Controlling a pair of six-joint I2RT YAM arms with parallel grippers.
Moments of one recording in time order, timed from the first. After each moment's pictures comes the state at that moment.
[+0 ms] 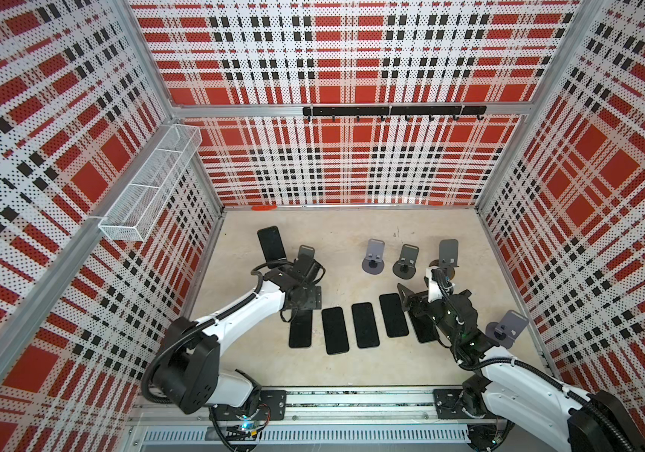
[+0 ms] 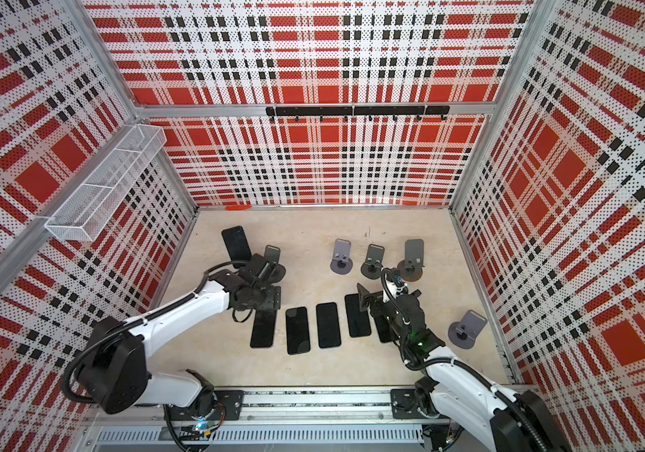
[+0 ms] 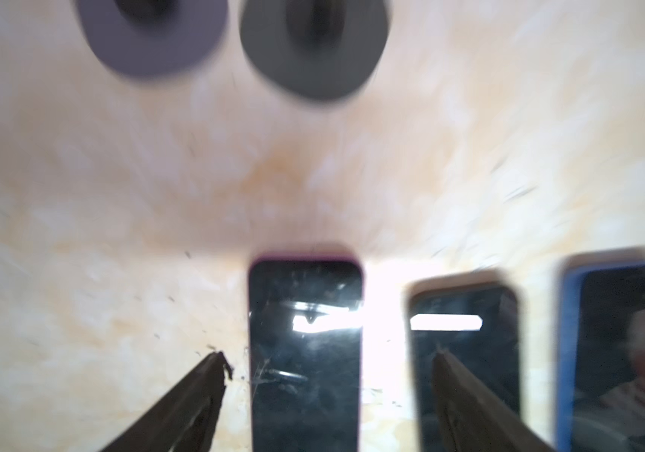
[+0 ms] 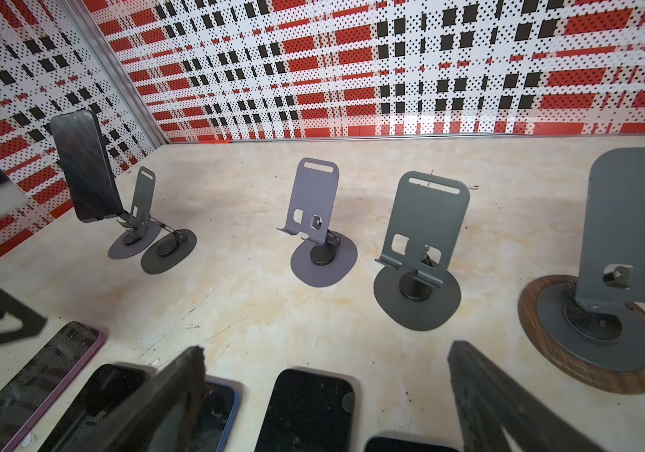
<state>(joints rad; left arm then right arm) -0.54 1.38 1.00 -0.78 -0.17 -0.55 0.49 0.90 0.22 0.47 0.09 0.21</state>
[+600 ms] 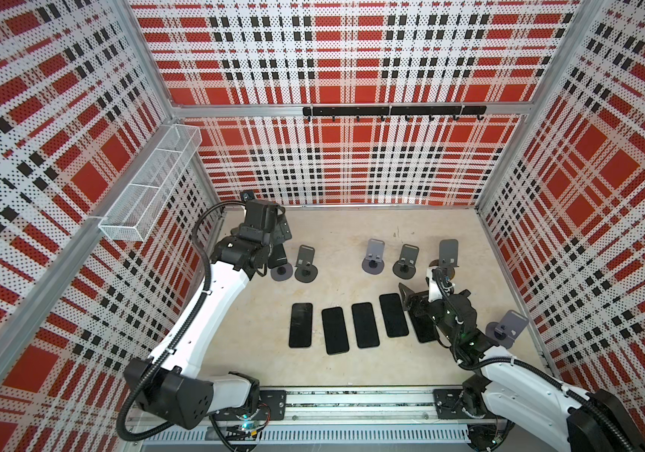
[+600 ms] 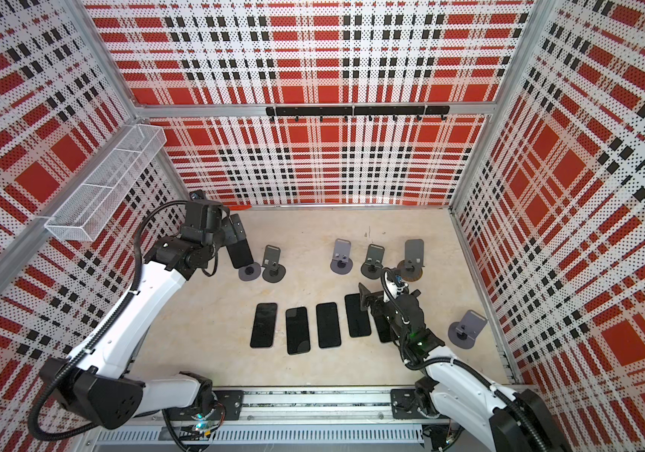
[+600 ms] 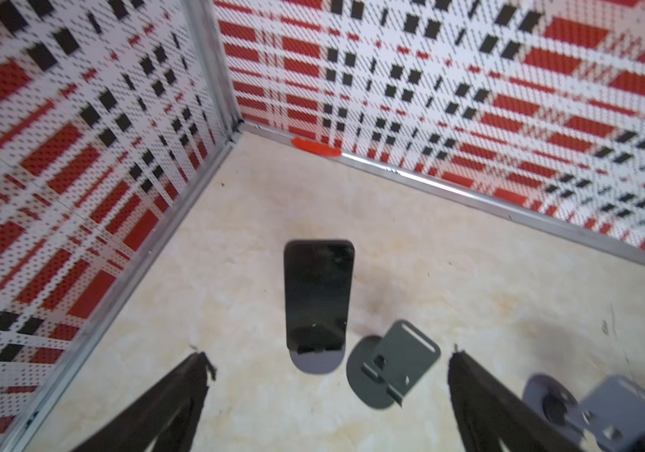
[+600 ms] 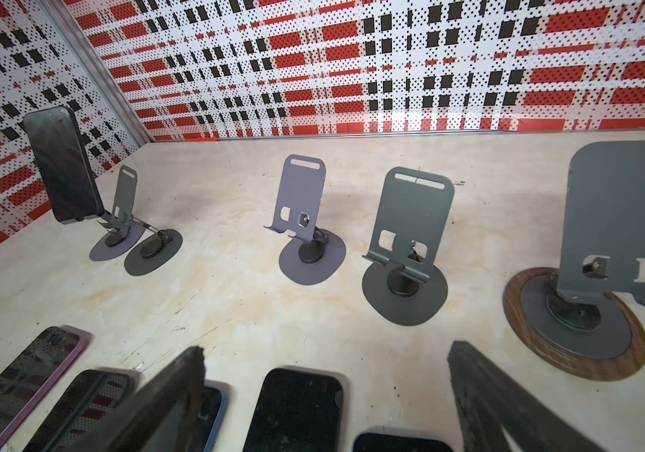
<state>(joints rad) -0.30 1.34 1.41 -0.69 -0.52 -0.45 0.49 0.90 0.22 0.46 0.13 0.20</state>
